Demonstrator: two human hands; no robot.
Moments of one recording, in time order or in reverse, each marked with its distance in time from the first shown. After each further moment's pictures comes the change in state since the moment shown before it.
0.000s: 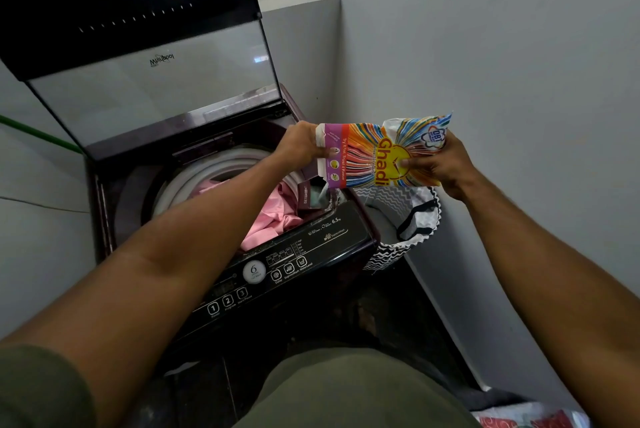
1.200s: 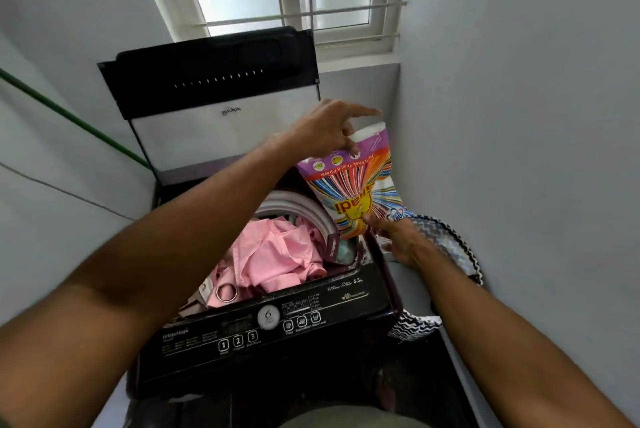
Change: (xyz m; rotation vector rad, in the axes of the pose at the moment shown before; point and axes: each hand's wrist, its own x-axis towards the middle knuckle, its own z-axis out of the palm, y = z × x) left_hand 0.009 0.097 -0.119 0.351 0.075 0.326; right_hand 0.019 0.010 0.115 0.235 -0.363 0.350
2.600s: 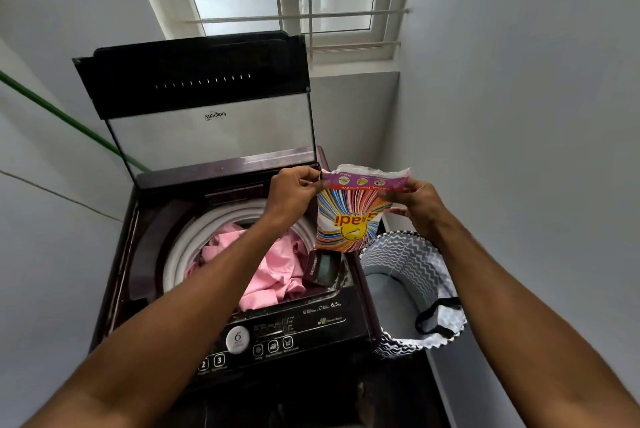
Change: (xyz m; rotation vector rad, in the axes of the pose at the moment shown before) left_hand -0.037 -0.030 0.097 -0.571 0.465 -0.494; right_hand 0.031 -0.098 -0.051 -0.166 -0.067 -0.290
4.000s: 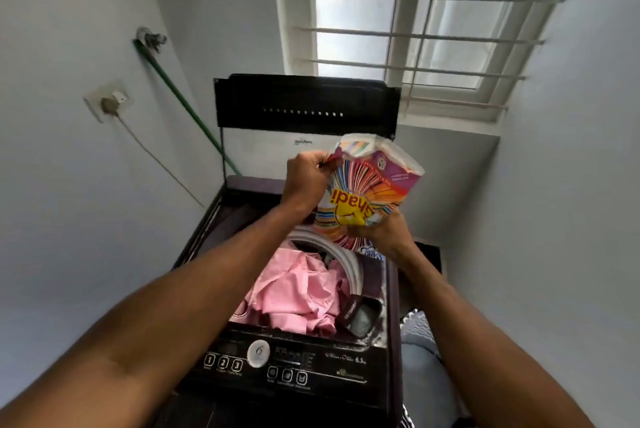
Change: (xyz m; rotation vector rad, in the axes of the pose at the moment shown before) left_hand 0.026 0.043 -0.079 0.152 0.471 0.036; right_hand 0.056 -0.016 0.134 -0.490 -0.288 -0.336
